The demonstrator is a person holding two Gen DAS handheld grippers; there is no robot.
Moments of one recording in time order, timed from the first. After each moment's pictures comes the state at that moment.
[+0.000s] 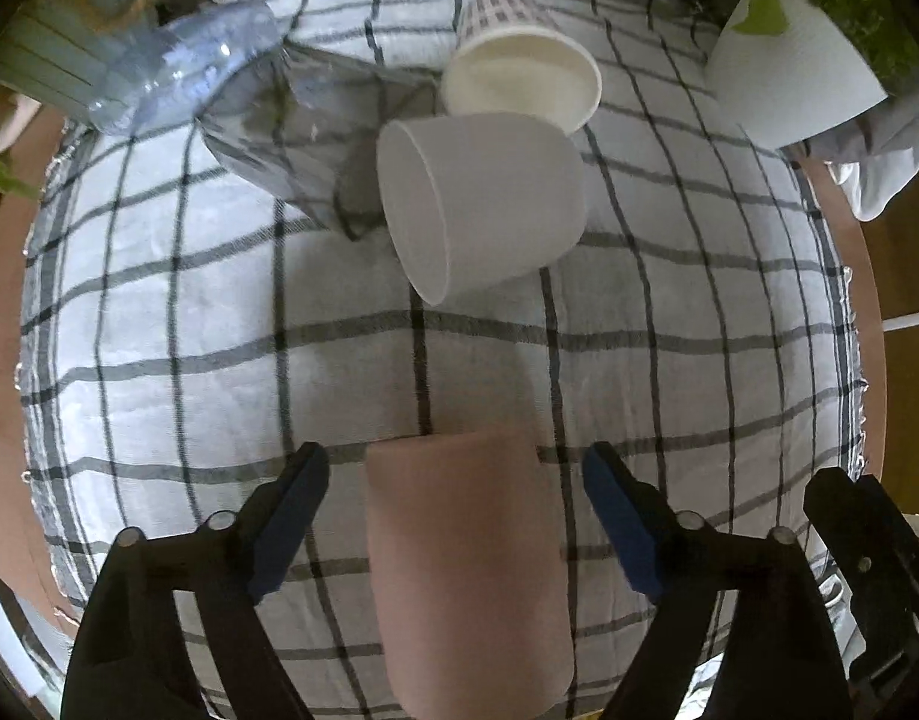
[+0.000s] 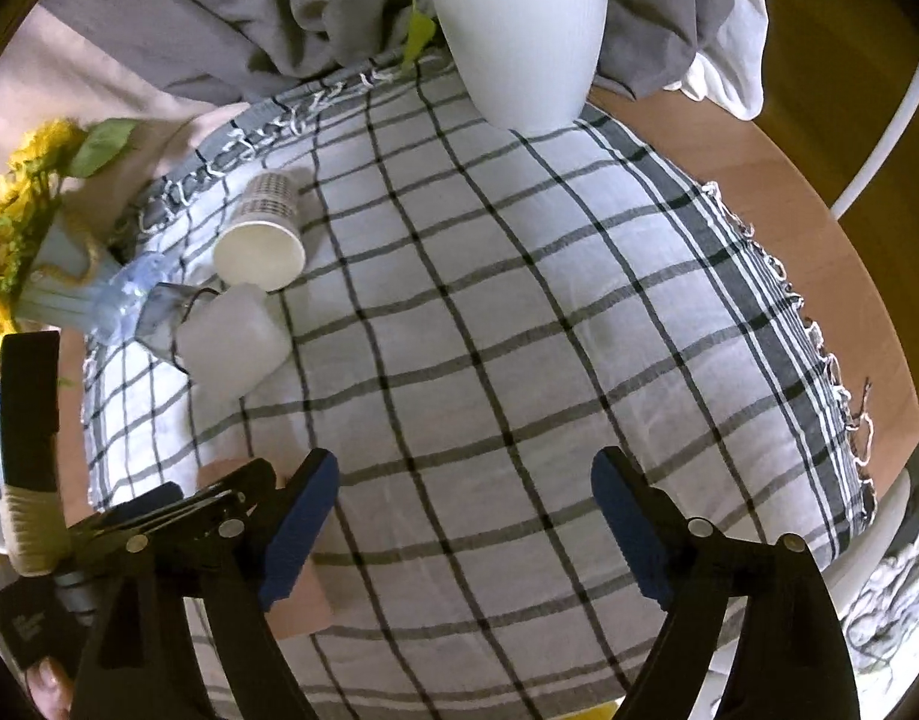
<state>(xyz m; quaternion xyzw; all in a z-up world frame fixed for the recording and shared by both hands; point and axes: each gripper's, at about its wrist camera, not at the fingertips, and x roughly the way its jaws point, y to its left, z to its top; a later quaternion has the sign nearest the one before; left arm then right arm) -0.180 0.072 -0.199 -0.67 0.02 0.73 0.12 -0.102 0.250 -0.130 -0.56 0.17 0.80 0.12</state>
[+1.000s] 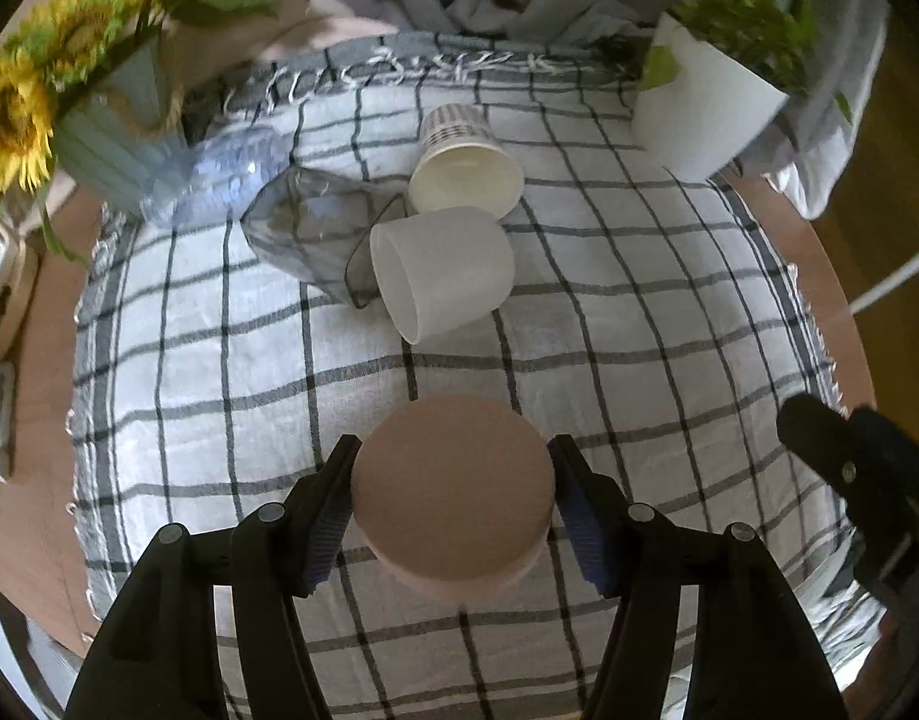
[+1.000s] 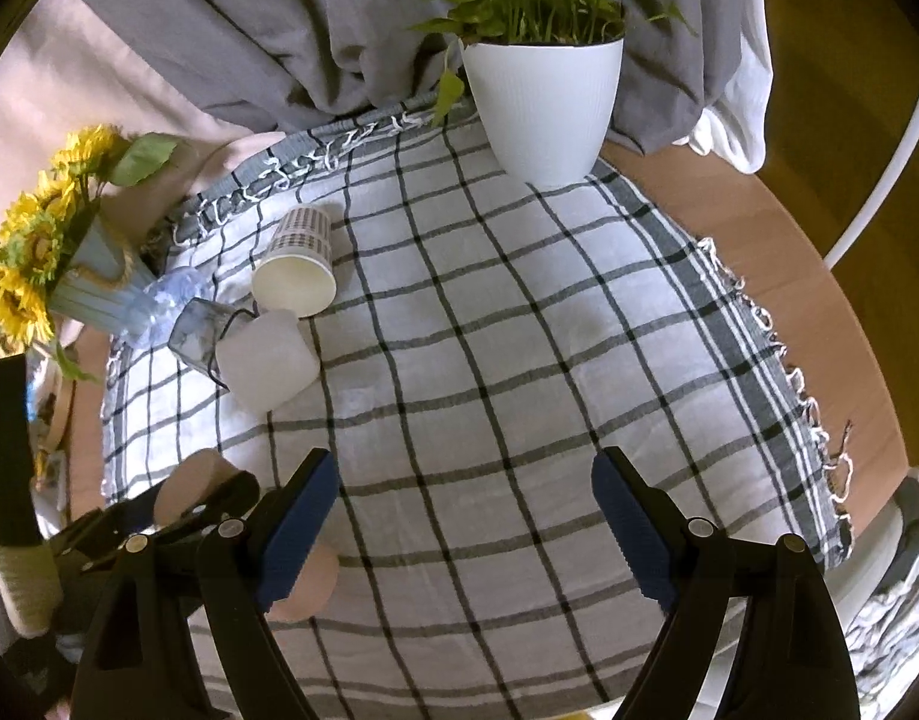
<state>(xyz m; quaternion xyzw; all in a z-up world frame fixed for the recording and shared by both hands) -0.141 0.077 -0.141 -0.57 0.07 0.81 0.14 -0.089 0.249 -0.097 -0.52 0.15 0.83 0.10</state>
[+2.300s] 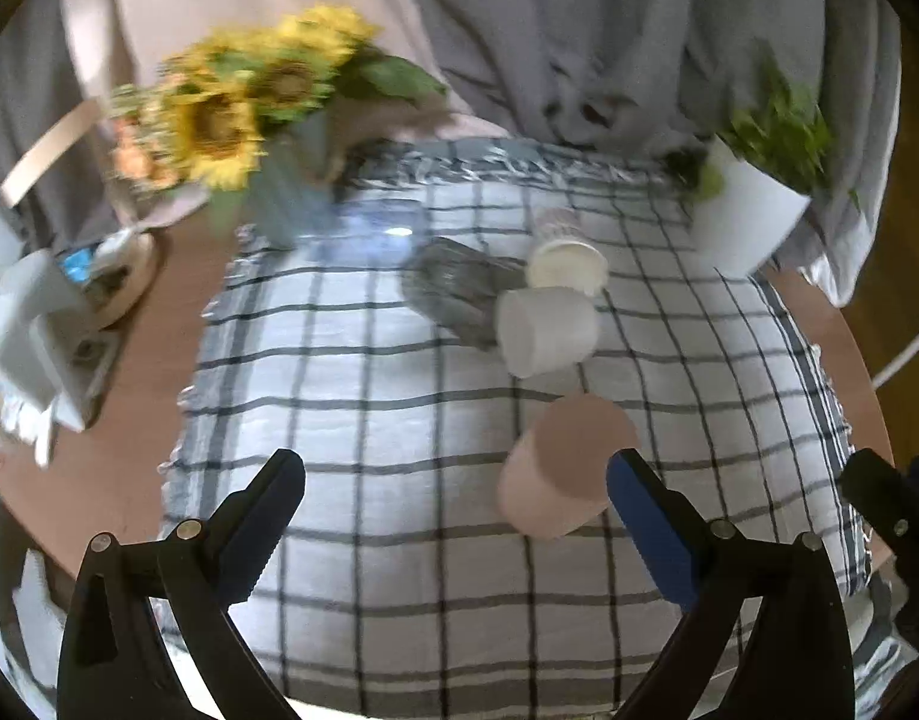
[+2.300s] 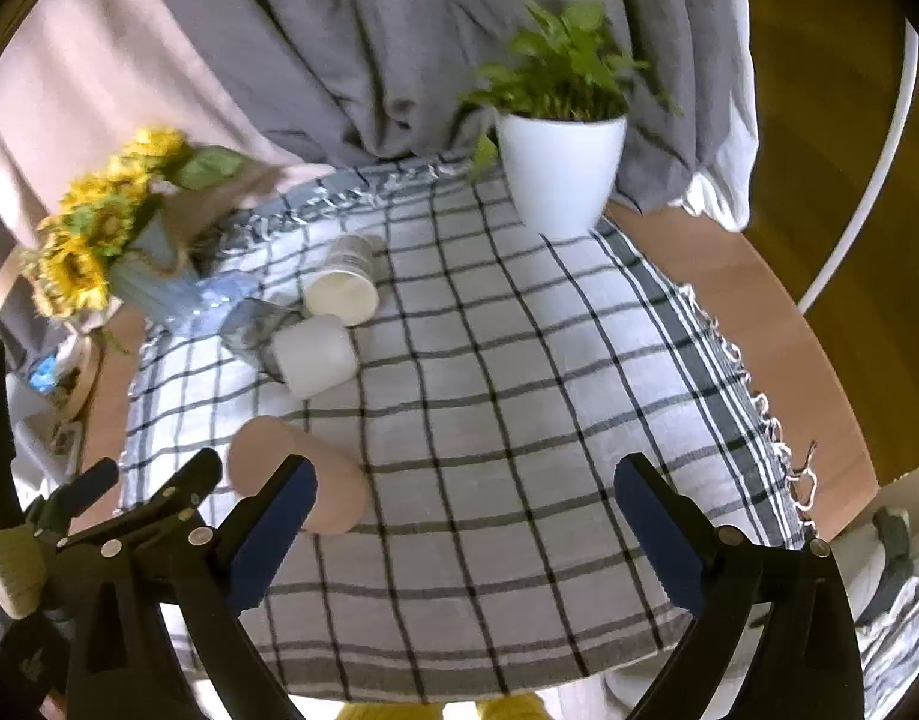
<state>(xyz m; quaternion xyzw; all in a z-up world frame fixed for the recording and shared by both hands) -0.080 0.011 -0.081 -0.47 0.02 0.88 0.04 -0.032 0.216 -0.045 -0.46 0.11 0.88 0.08</state>
